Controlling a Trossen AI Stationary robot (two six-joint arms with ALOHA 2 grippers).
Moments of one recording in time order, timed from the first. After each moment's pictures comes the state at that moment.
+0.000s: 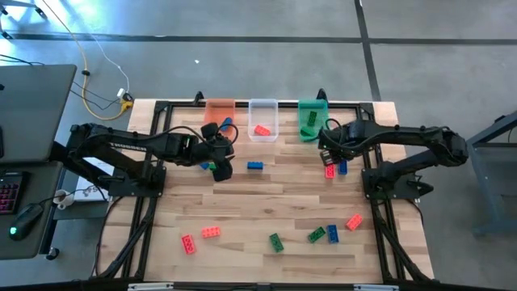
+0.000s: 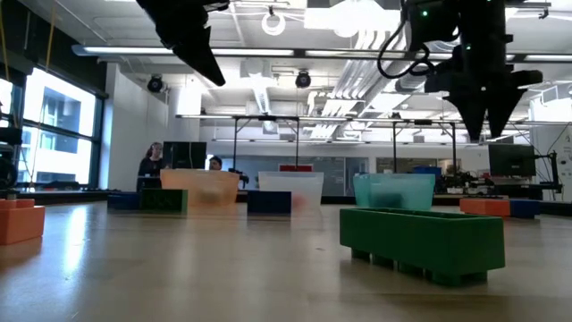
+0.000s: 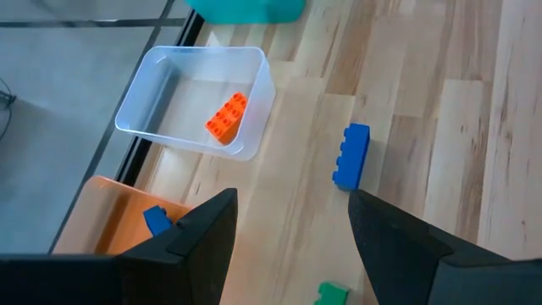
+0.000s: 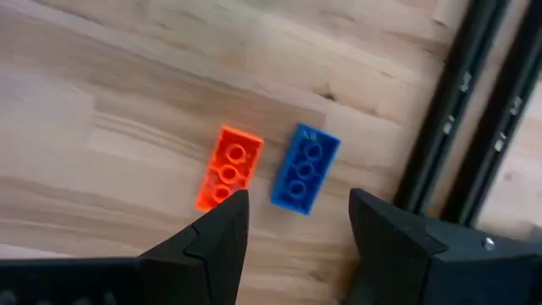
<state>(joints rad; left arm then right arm) 0.07 1.30 1.05 -0.66 -0.49 -0.05 -0.22 1.25 0.98 -1.33 0.19 1.03</state>
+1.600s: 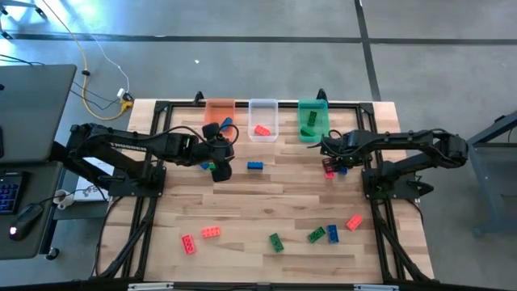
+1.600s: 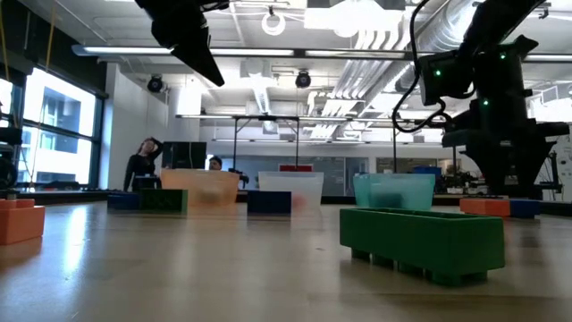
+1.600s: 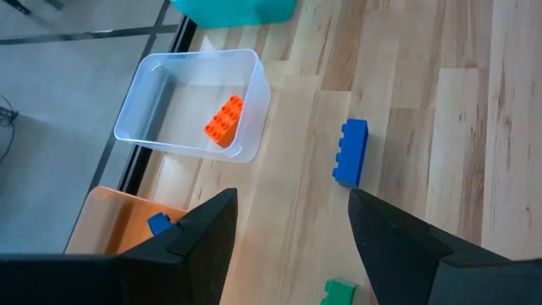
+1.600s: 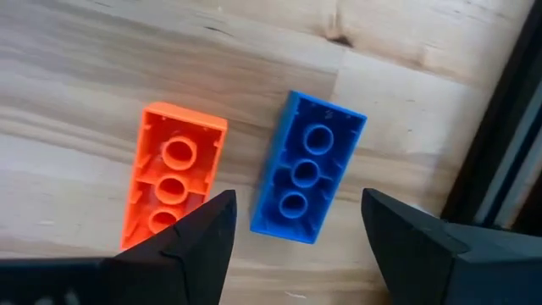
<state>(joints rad) 0.07 1.30 1.05 -0.66 -0.48 0.01 -0.31 1.25 0.65 -1.02 0.10 1.01</state>
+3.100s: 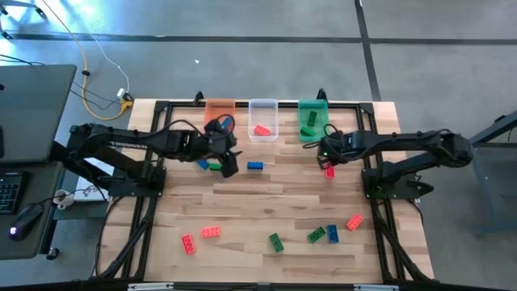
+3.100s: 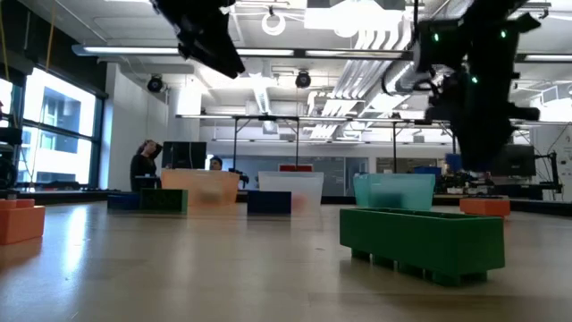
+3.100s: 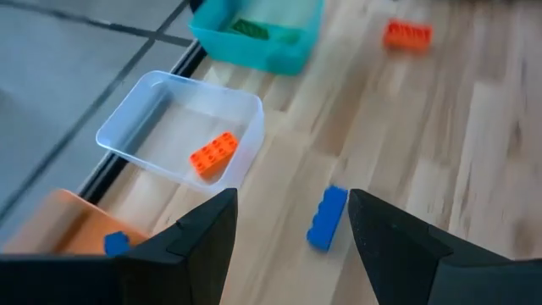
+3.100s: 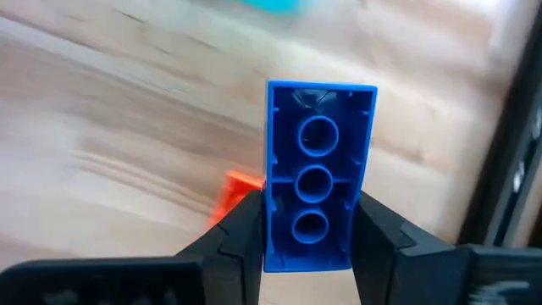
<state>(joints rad) 0.12 1.30 1.05 -0.51 -0.43 -0.17 -0.19 1.20 0.76 -1.00 0.30 0.99</state>
